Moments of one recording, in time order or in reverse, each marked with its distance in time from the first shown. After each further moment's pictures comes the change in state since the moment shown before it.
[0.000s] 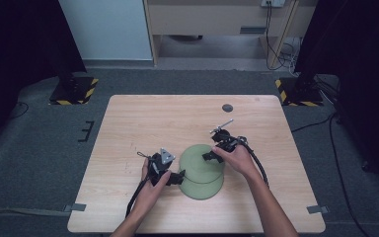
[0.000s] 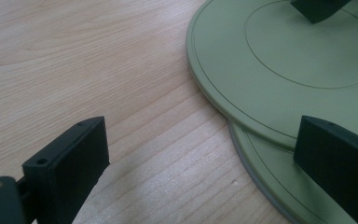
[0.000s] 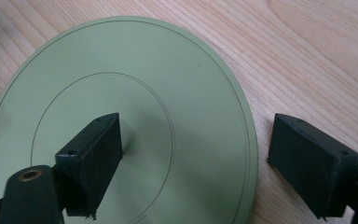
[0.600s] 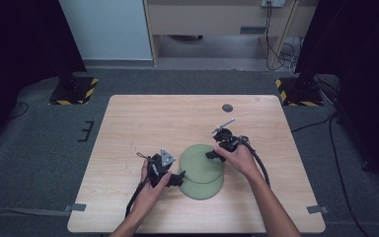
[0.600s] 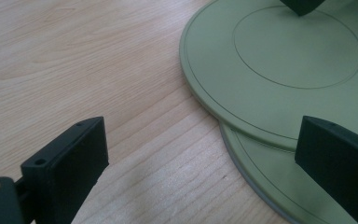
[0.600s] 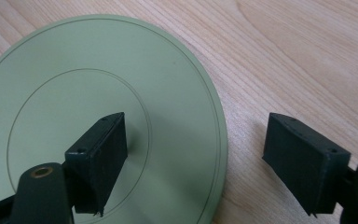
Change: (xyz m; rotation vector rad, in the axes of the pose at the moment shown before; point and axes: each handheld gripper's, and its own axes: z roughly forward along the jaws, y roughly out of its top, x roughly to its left) left arm -0.005 0.003 -0.009 -0.008 0.012 0.042; right arm -0.002 -0.001 -0.008 -0.001 -0.079 -0.022
